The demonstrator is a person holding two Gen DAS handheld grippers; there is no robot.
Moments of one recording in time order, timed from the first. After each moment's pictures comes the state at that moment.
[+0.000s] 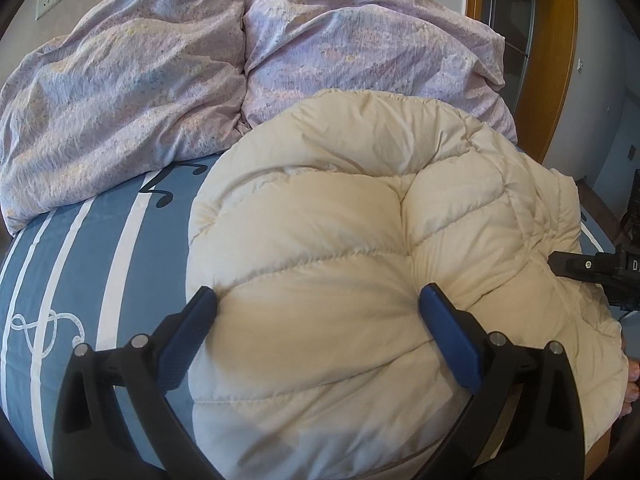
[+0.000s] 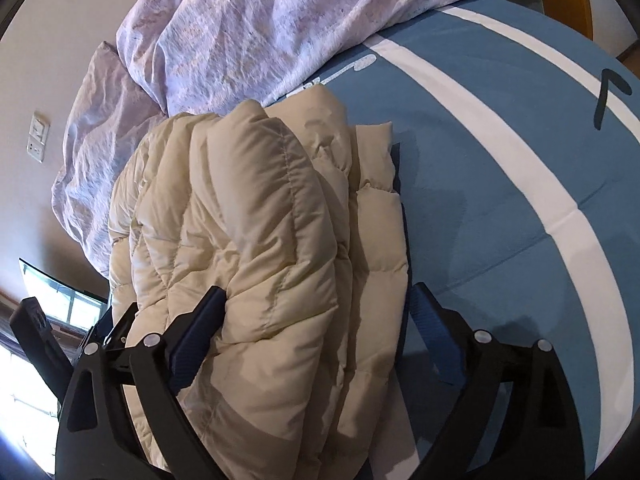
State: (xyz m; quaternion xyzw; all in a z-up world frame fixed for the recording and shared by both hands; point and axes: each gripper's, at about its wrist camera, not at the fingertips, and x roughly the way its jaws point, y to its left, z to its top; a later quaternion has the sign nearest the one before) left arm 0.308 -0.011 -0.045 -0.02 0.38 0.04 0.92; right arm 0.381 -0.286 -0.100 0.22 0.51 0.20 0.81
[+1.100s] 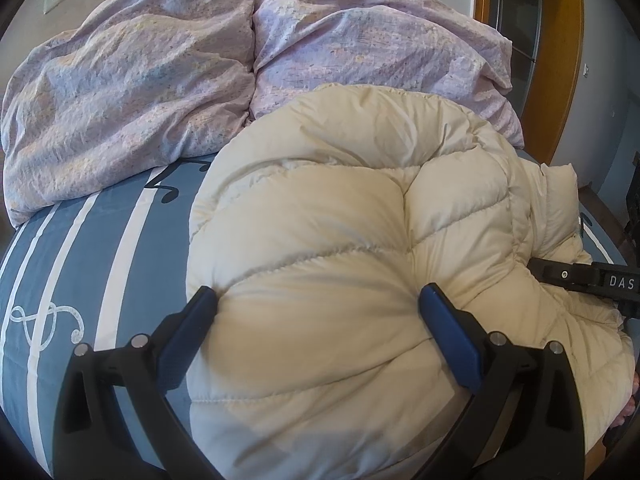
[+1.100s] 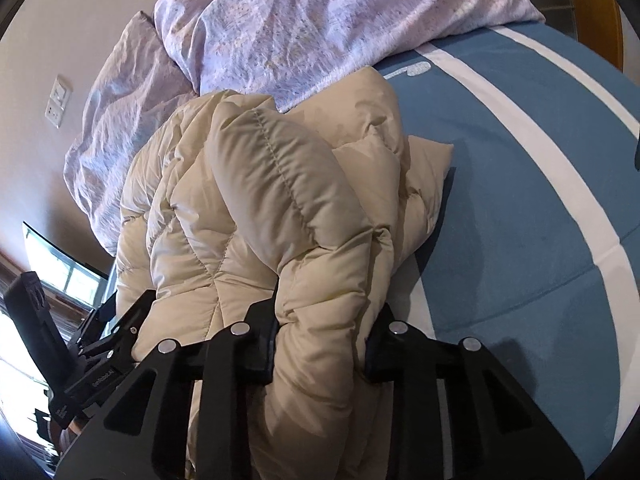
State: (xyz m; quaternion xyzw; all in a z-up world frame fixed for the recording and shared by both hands) left arm 0.308 -0.008 -0.051 -0.02 0.37 0.05 0.93; right arm 0.380 -0.253 -0.094 0.17 0.48 0.24 0.83
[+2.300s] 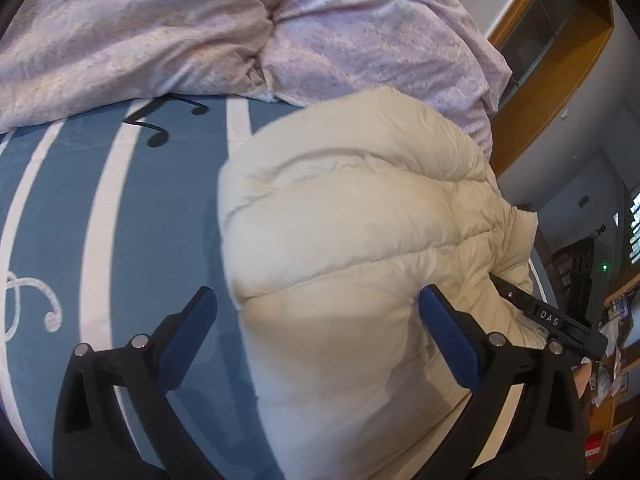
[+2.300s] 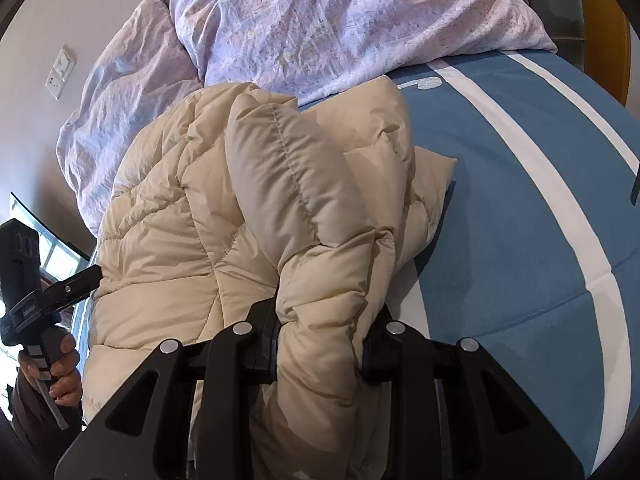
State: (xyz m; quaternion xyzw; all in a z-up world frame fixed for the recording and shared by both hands) left arm 0.318 0.068 -0.048 -0.17 0.45 -0.06 0.87; right arm 0.380 -0.245 -0.089 0.12 0.47 0.24 0.84
